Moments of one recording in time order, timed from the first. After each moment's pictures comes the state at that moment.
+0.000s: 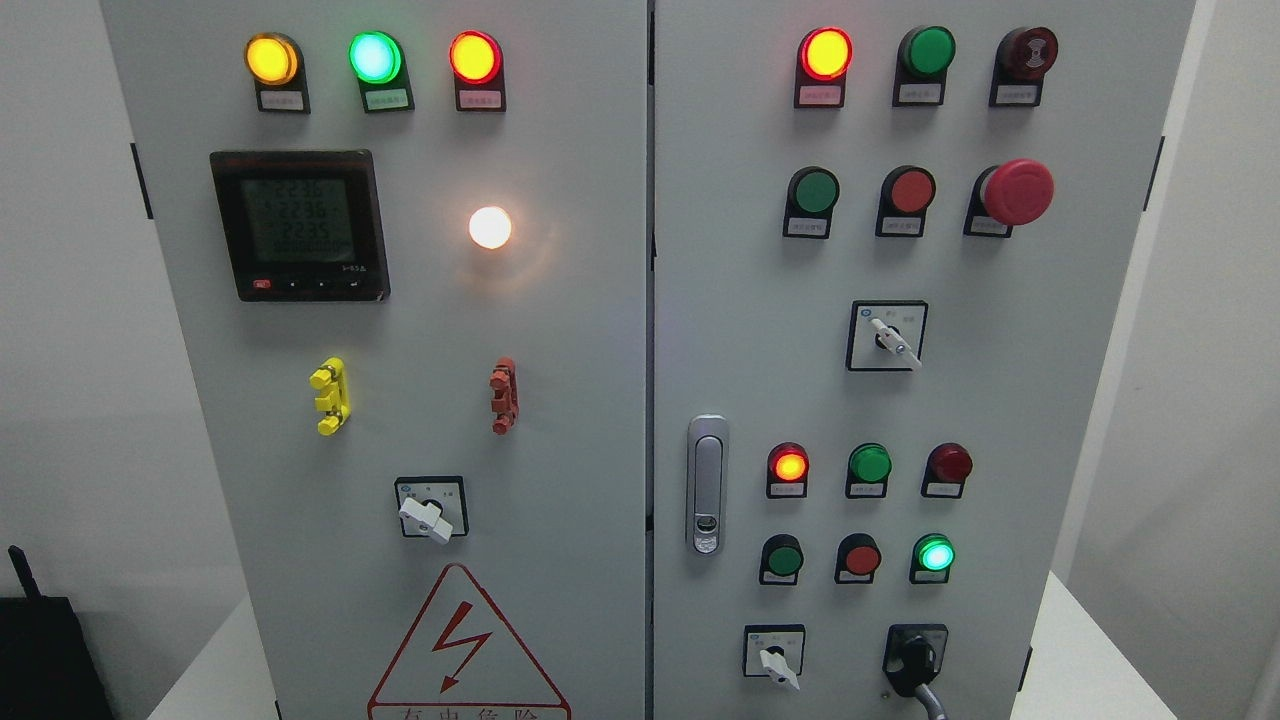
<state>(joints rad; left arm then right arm) 0.13 -0.06 0.04 -0.11 0.00 -0.04 -0.16 0.06 0.06 0.03 -1.78 -0.10 -0.09 0.02</state>
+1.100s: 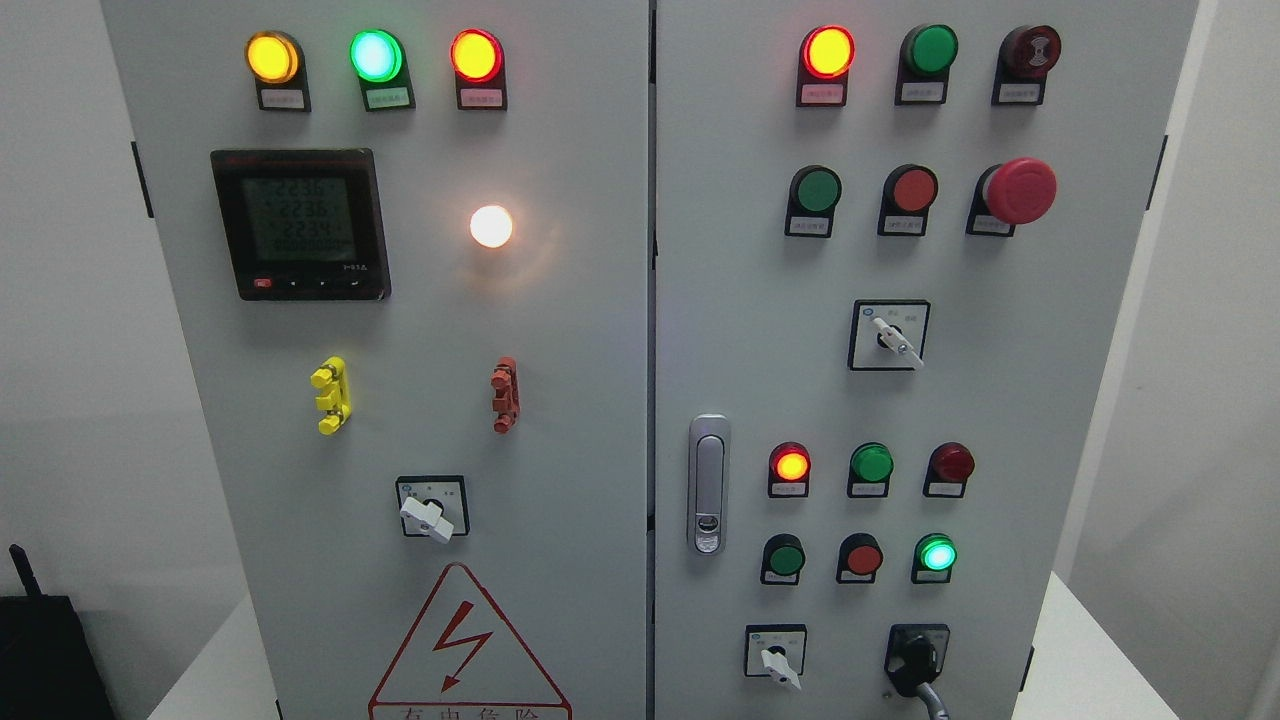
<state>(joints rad) 0.13 -0.06 0.04 -0.11 0.00 -0.04 -0.16 0.05 0.06 0.04 -1.78 -0.10 -0.10 0.00</state>
